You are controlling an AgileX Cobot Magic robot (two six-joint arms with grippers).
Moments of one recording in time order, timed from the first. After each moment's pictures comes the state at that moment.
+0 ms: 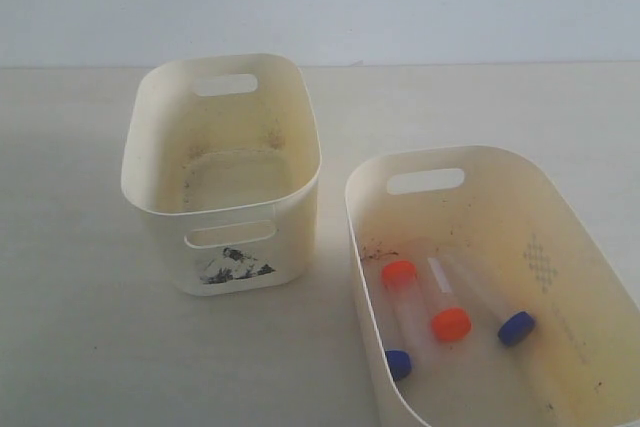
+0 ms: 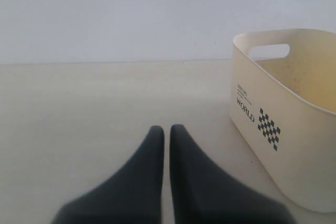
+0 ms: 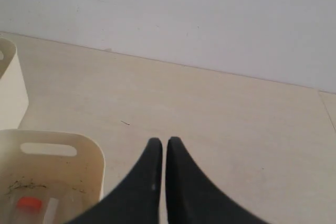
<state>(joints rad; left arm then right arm) -0.01 0.00 0.00 -0.04 0.23 0.04 -0.07 0.56 -0.77 0.13 0.70 -0.22</state>
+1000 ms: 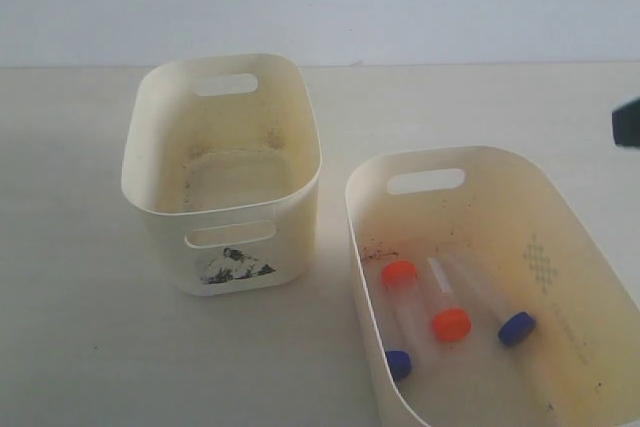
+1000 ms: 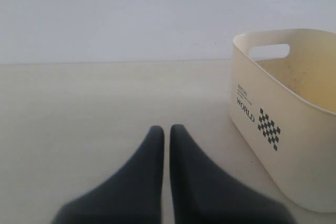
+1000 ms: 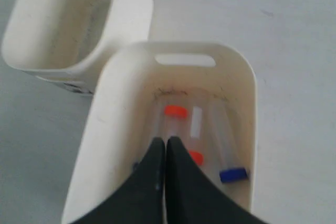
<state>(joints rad) -0.01 0.00 0.00 -0.04 0.23 0.04 -0.03 0.85 -0.85 0.55 0.98 -0.30</state>
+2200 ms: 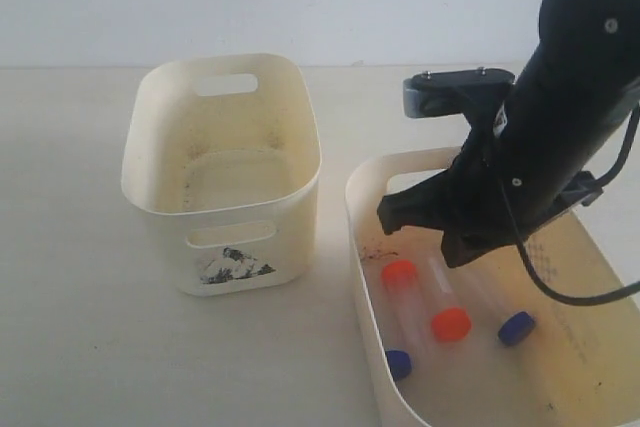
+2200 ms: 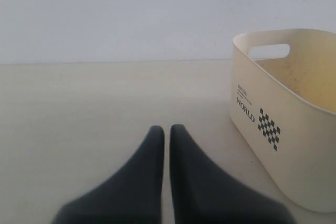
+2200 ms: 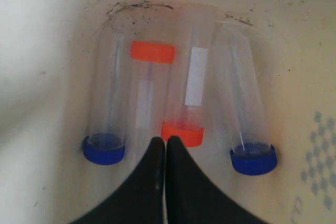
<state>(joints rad) -0.01 0.00 0.00 -0.04 0.23 0.04 0.46 1.53 -0.99 0.09 0.86 0.24</state>
